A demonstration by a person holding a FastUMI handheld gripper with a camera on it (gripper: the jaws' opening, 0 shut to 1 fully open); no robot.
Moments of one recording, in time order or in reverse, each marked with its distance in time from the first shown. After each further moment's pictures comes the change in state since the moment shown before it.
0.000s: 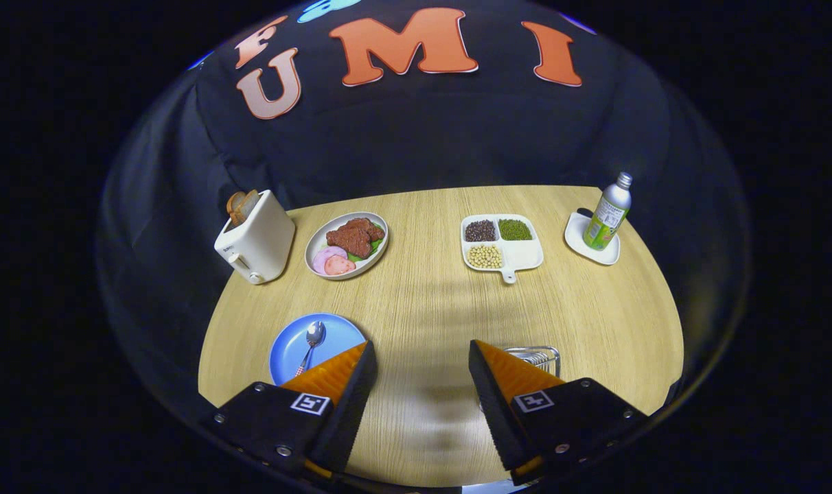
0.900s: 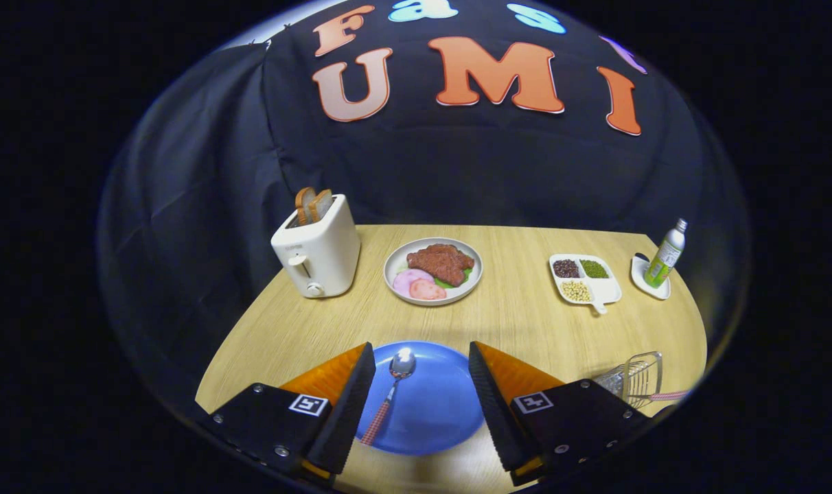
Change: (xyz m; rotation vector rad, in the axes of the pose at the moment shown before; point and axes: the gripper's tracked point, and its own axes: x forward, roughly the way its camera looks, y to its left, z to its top) arm 0.032 0.172 -0.018 -0.123 -0.148 0.097
